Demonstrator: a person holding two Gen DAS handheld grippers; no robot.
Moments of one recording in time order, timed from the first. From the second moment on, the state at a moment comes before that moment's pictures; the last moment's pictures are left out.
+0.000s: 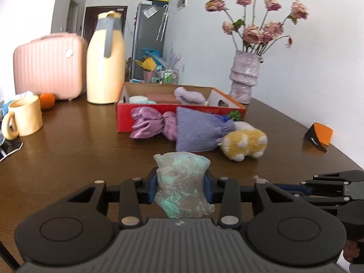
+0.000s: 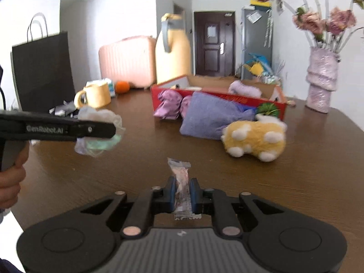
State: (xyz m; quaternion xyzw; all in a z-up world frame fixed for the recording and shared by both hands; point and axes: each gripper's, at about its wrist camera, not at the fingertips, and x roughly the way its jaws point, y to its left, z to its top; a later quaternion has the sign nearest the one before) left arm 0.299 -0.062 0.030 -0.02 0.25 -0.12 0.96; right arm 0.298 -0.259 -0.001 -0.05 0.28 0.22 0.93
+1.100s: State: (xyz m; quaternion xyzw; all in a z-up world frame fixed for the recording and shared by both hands) left arm 0.619 -0.048 0.026 -0.04 0.33 -0.15 0.93; right arm 0.692 -0.224 0.023 0.10 0.42 0.22 0.88
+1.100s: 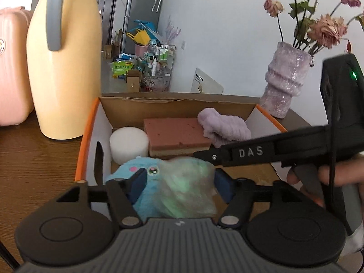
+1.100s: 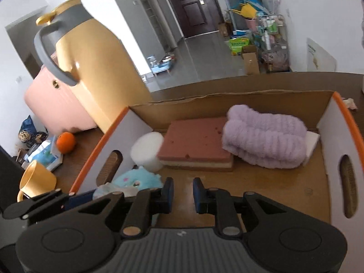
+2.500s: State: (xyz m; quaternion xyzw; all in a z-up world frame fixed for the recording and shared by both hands) left arm 0.188 -0.049 0.052 0.00 0.18 -0.05 0.98; right arm 0.236 -0.329 0.060 0.01 0.13 0.15 0.98
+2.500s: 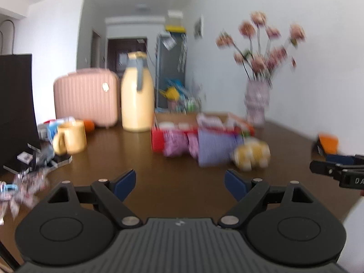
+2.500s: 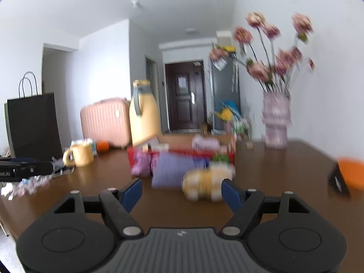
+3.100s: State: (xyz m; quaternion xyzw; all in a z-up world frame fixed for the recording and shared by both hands) left arm 0.205 -0.060 0.049 -0.01 0.20 -0.05 0.98; right arm 0.187 -0.334 0.026 0.01 0.16 0.13 0.98
